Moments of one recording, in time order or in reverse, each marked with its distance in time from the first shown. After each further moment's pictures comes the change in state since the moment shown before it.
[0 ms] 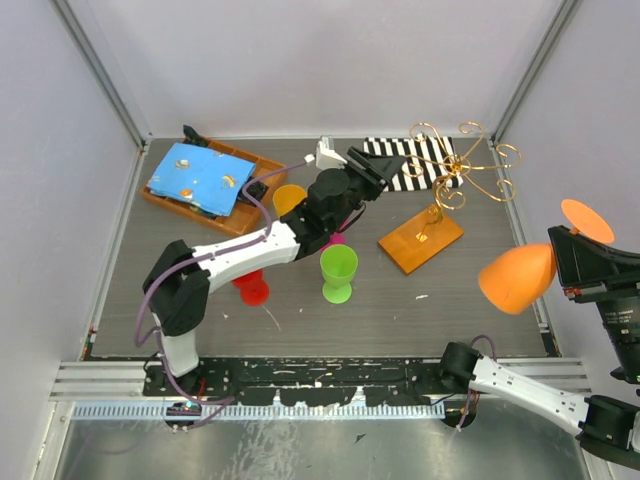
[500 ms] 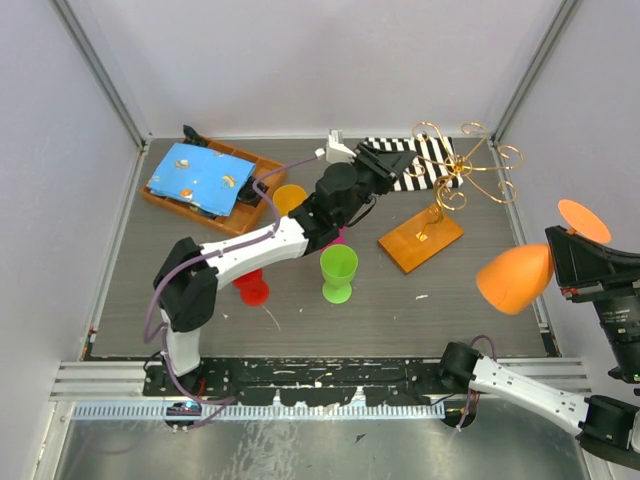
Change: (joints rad) left arm -0.013 0.063 0.110 0.020 0.026 -0.056; right arm 0.000 -0.002 -0.009 0.000 0.004 0.009
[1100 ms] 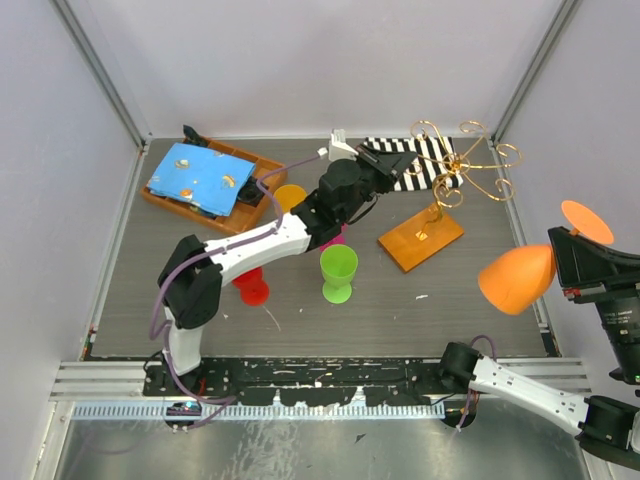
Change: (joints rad) left arm 0.012 0.042 0.043 -0.034 0.019 -0.035; right arm 0.000 -0.009 -0.002 0.000 0.008 0.000
